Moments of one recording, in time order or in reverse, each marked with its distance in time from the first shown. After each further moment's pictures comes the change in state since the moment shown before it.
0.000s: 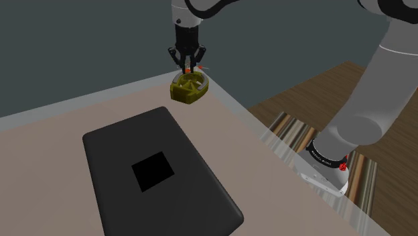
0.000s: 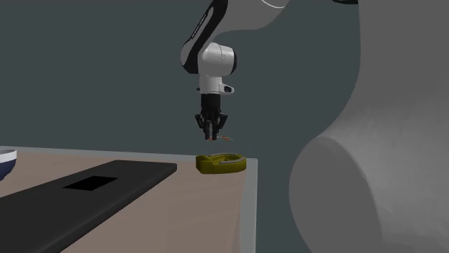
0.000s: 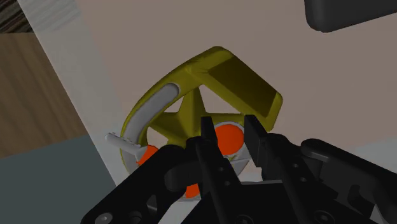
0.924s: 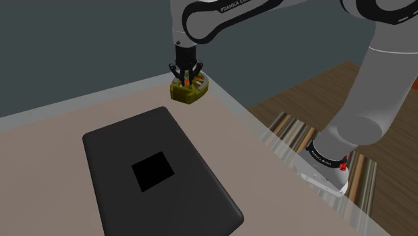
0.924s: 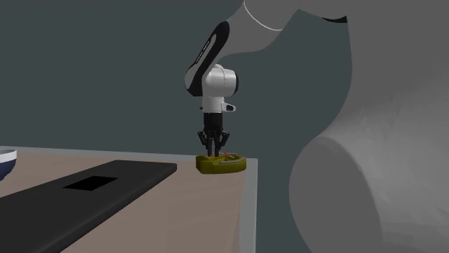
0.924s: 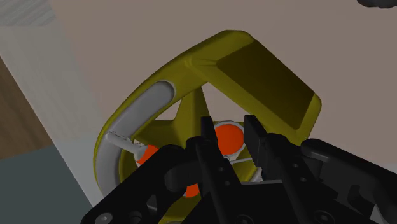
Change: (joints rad) arm 0.001 0.095 -0.019 -0.060 -0.046 0.145 0.007
